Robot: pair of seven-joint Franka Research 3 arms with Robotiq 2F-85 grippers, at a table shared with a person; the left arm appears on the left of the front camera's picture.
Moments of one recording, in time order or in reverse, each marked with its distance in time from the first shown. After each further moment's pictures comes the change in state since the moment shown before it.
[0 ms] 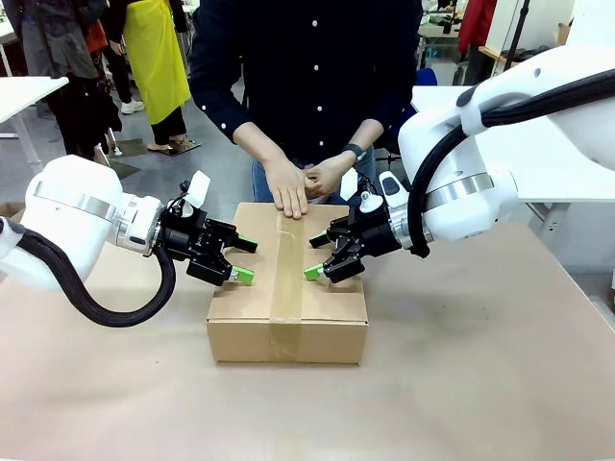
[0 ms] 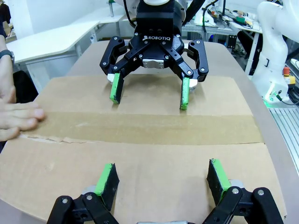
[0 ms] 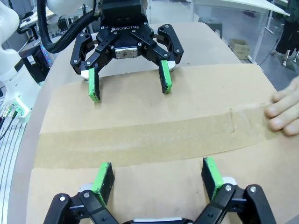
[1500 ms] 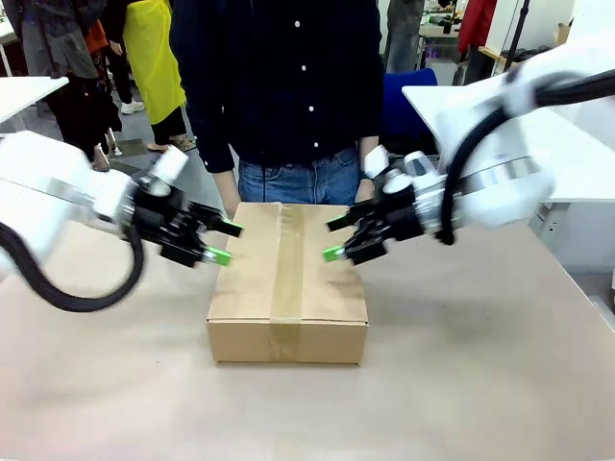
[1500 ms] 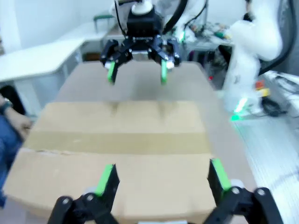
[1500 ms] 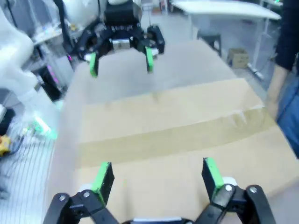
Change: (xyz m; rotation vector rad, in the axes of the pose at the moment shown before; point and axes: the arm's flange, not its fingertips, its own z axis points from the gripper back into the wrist) left arm 0.041 -0.023 0.082 -0.111 -0.085 0.019; right arm 0.020 0.024 0.096 0.017 -0.124 -0.111
